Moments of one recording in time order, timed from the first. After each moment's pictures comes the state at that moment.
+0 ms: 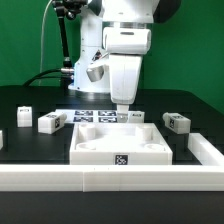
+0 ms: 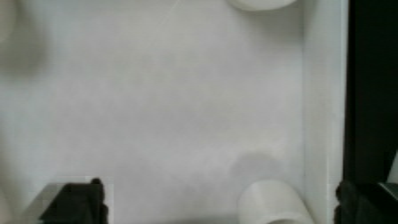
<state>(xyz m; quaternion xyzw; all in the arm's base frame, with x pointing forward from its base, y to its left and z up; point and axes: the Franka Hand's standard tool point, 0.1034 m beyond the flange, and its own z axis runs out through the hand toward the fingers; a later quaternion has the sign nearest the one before) 0.487 0.020 0.056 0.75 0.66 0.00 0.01</state>
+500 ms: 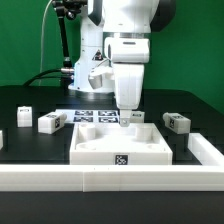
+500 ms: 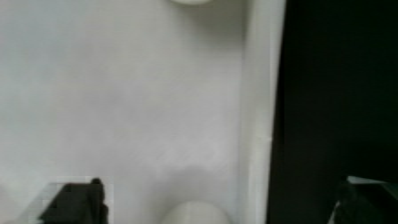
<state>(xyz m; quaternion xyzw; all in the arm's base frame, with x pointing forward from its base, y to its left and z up) 0.454 0.025 0.037 0.72 0.69 0.00 0.00</state>
